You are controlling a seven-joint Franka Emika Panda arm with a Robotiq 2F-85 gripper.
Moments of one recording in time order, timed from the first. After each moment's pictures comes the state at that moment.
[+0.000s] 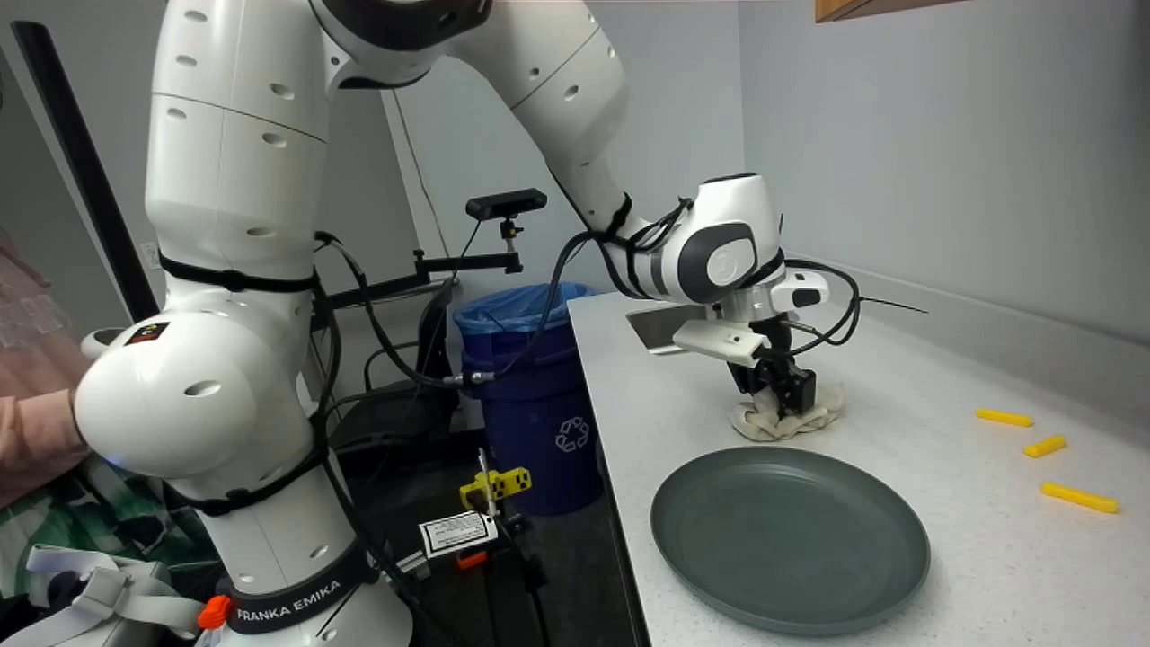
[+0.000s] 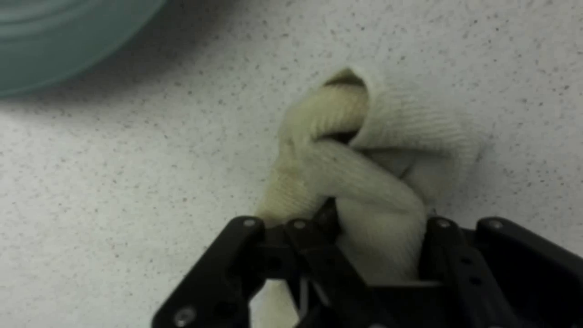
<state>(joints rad) 0.06 0.40 0.05 -2.16 -0.13 2.73 0.03</state>
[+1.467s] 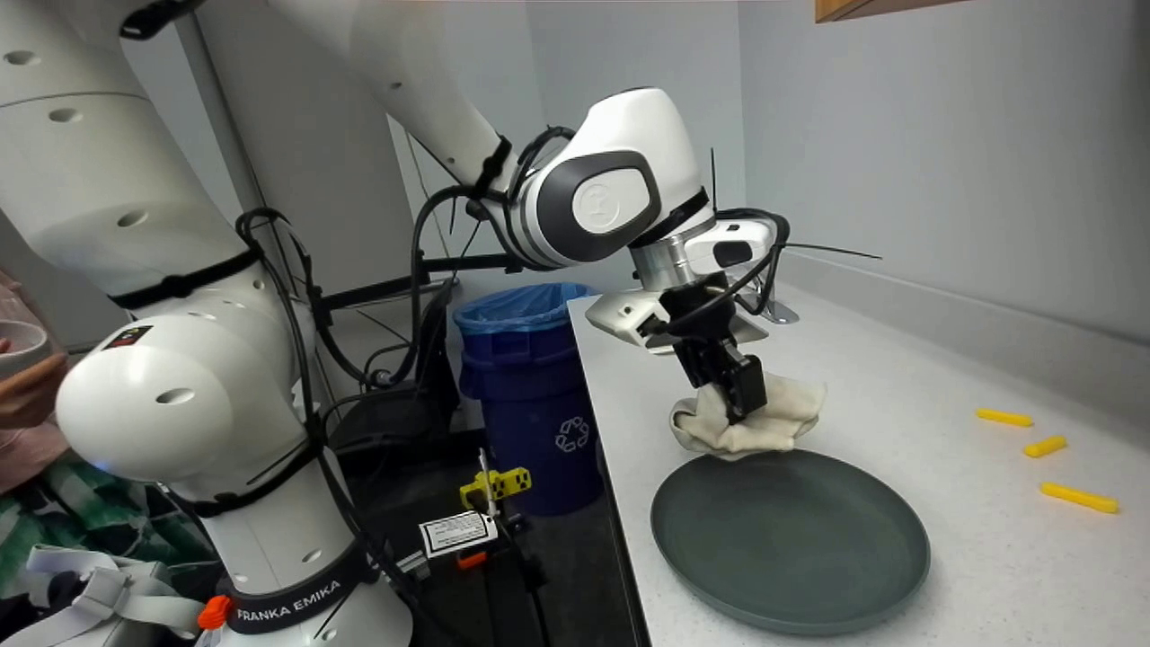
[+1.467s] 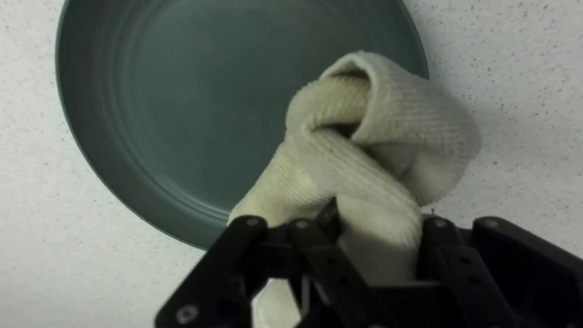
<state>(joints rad) -0.05 -0.19 -0.02 -2.68 -0.23 2.71 0.12</state>
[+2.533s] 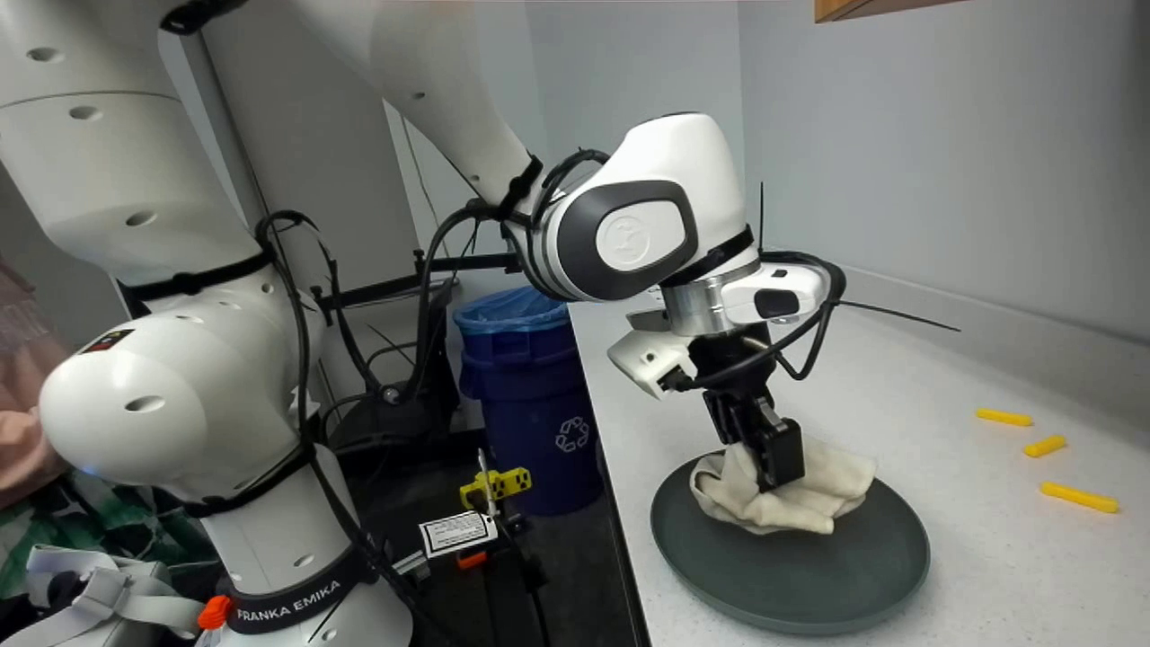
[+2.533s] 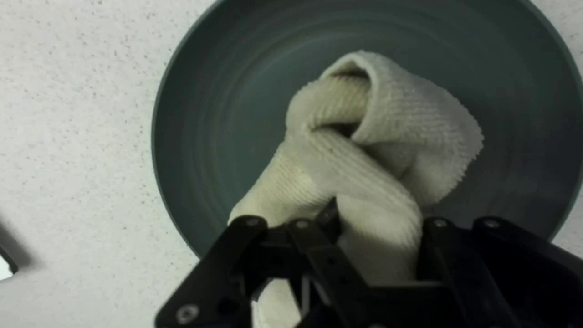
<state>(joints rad) -0.17 -0.09 -0.06 -2.66 -0.31 2.72 0.13</state>
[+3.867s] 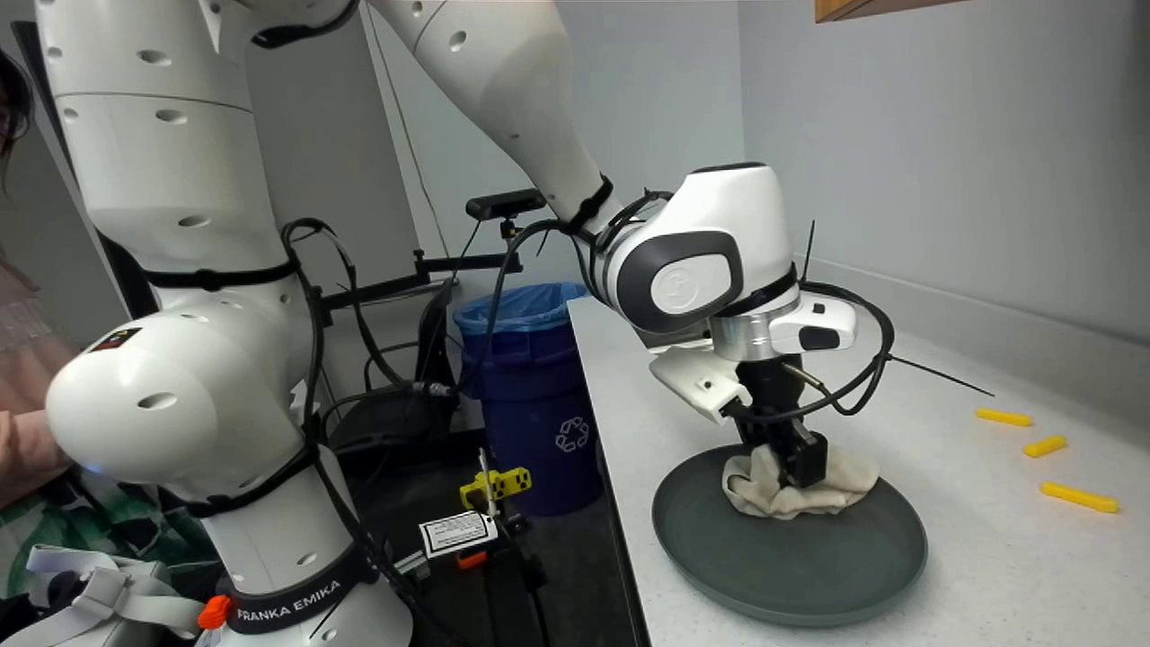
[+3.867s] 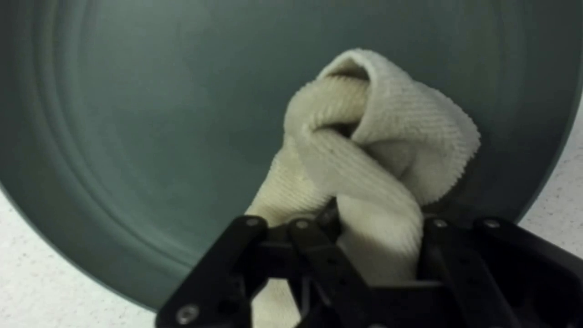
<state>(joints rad) -0.12 0.15 -0.01 -2.50 -0.03 2.79 -0.08</state>
